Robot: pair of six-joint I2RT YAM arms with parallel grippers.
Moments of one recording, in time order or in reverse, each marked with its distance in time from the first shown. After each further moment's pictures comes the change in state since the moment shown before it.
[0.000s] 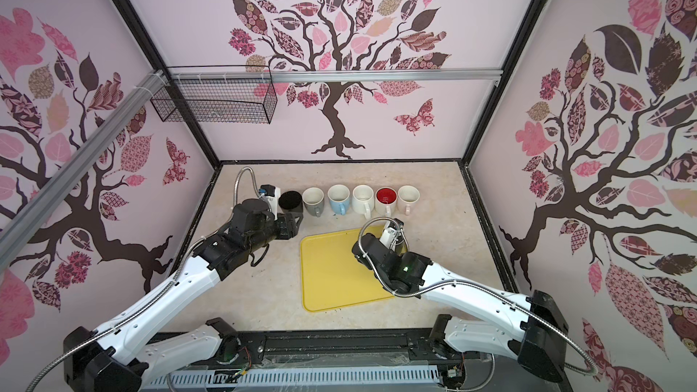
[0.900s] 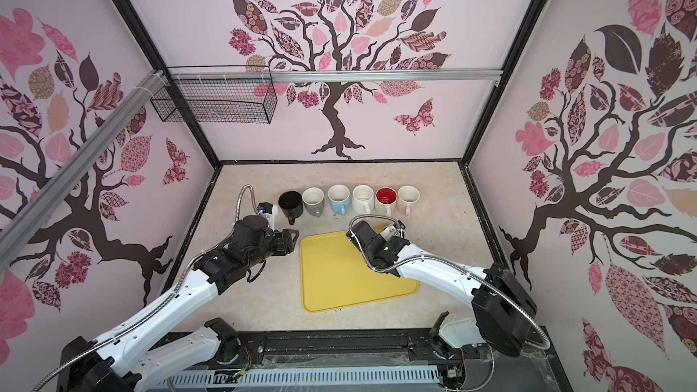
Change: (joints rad) left arm 0.022 -0.071 -0.164 0.009 -0.009 -0.031; right arm -0.151 0.247 0.037 0.093 -0.135 0.268
